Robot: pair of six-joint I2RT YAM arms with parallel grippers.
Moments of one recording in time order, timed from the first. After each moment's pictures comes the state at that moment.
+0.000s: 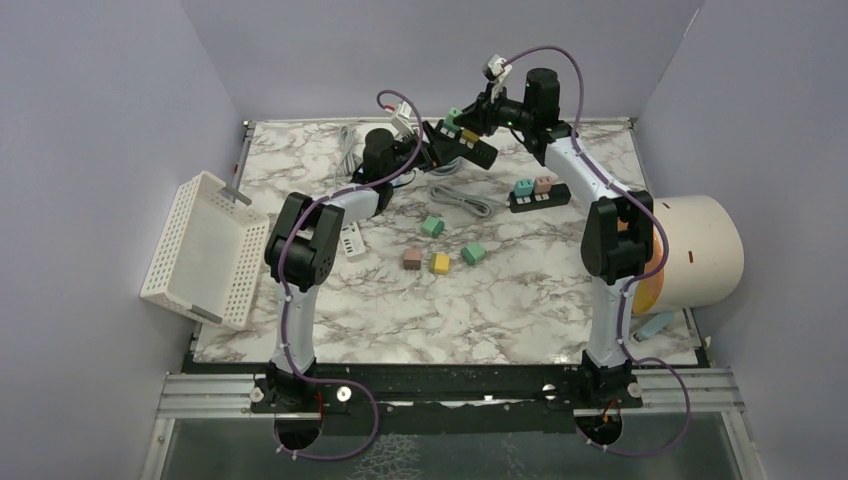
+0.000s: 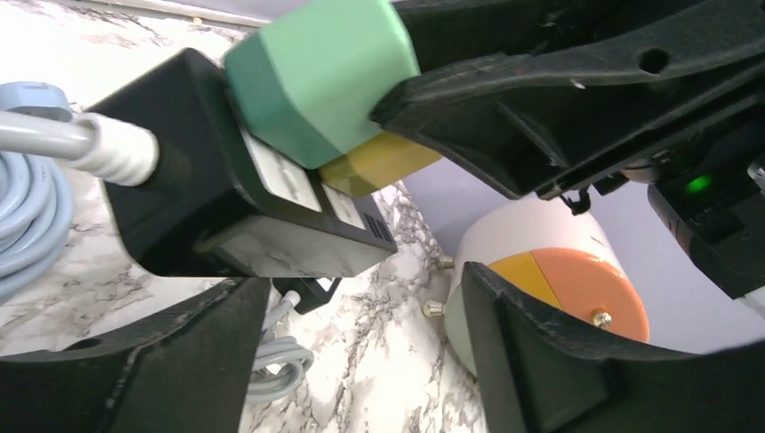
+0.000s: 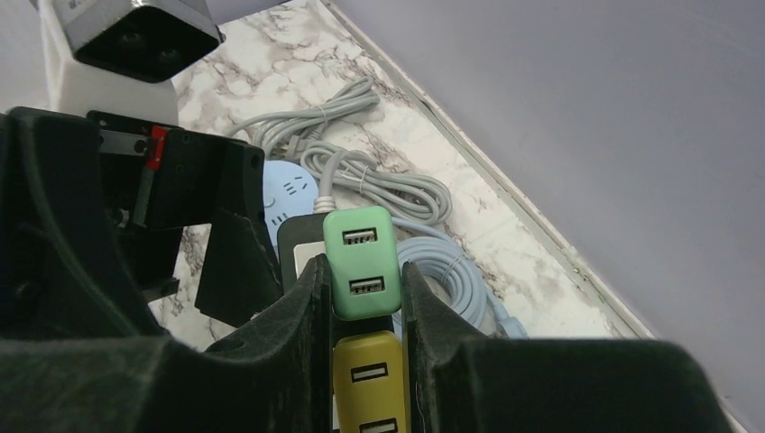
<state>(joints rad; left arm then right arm) -0.39 2.12 1.41 0.77 0.58 -0.92 0.26 2.11 1.86 0.06 -0.76 -0.16</state>
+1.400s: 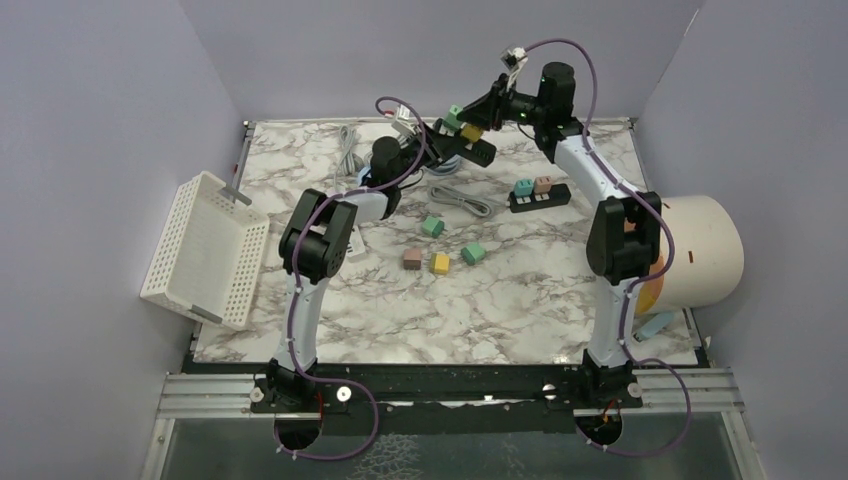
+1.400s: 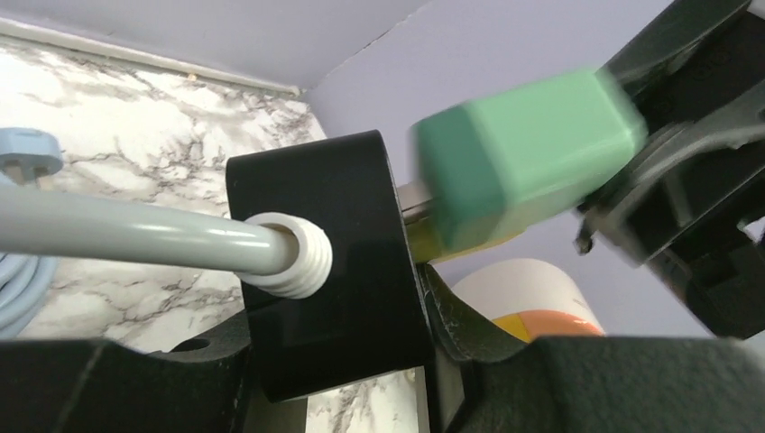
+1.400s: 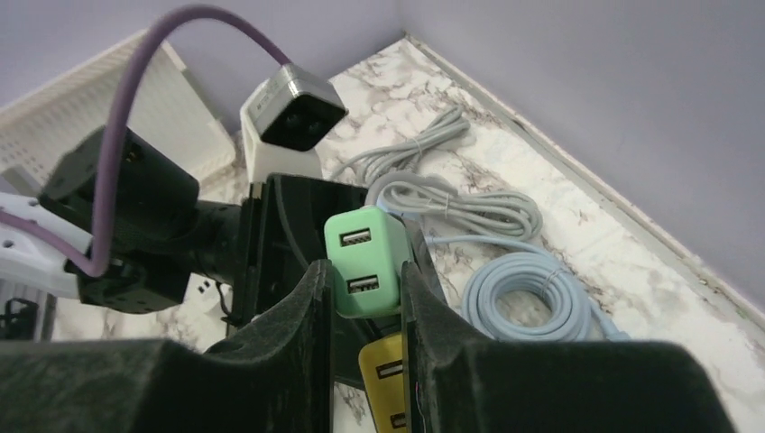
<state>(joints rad) -0.40 2.25 1.47 0.96 0.44 -1.07 0.22 2.09 1.86 0.14 -0.91 0.13</state>
